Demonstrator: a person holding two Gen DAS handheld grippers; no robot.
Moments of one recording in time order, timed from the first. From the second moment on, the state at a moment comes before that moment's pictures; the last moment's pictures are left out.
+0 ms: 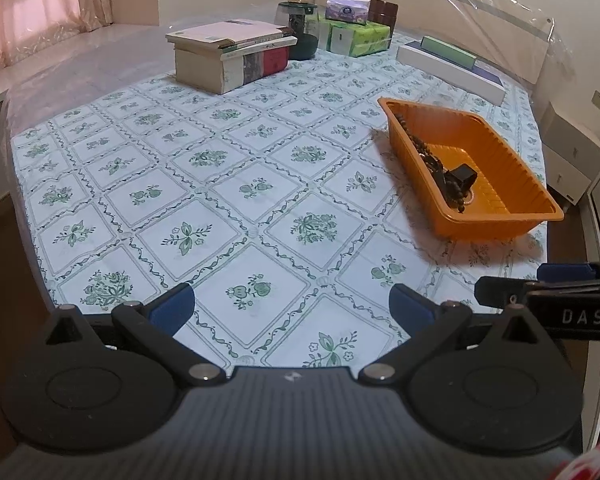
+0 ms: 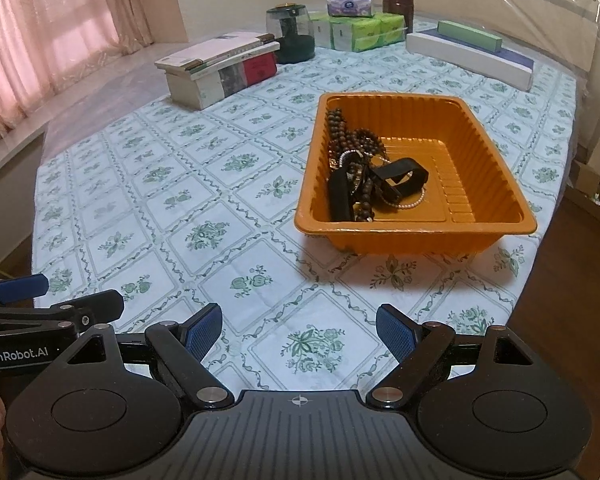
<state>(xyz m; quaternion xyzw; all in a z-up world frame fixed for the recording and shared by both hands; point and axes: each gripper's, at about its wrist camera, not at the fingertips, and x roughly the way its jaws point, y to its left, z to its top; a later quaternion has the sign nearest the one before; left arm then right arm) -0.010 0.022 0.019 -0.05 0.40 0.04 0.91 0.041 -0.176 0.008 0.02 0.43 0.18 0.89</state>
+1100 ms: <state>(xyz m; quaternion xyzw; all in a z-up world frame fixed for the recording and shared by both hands) -0.007 0.021 0.014 -0.05 0.40 0.04 0.91 0.043 -0.174 0.004 0.02 0.44 0.18 0.88</state>
